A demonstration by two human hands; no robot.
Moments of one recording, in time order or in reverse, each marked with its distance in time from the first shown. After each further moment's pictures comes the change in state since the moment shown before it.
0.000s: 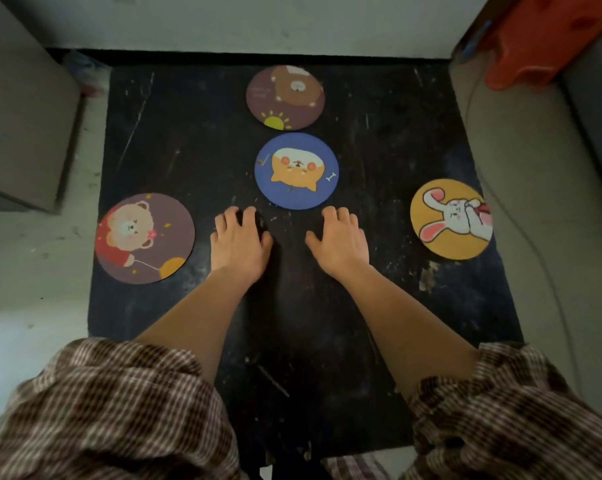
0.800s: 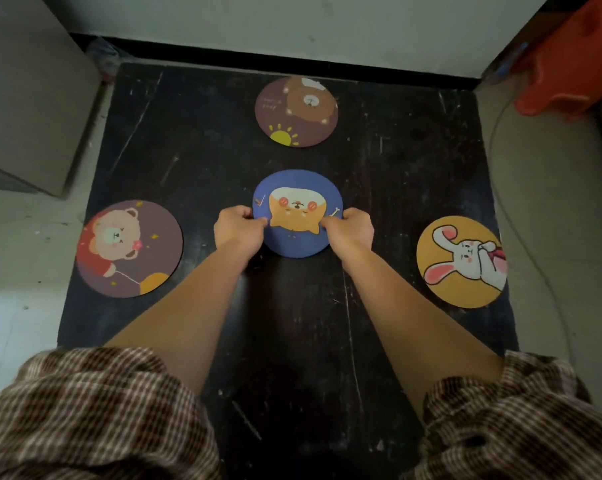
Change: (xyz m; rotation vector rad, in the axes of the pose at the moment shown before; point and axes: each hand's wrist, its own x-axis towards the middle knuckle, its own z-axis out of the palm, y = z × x) left_hand 0.063 0.030 -0.006 -0.804 0.025 -0.532; right_hand 0.076 0.005 -0.019 0.708 -0.014 0.435
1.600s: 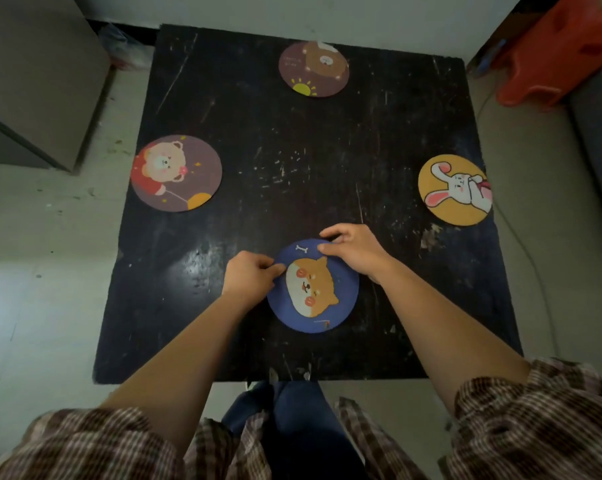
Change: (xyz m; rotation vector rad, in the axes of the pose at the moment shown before) left_hand -0.132 -0.158 -0.063 0.285 -0.259 0.198; right_hand -0.138 0.094 -0.019 -0.242 -0.461 -0.163
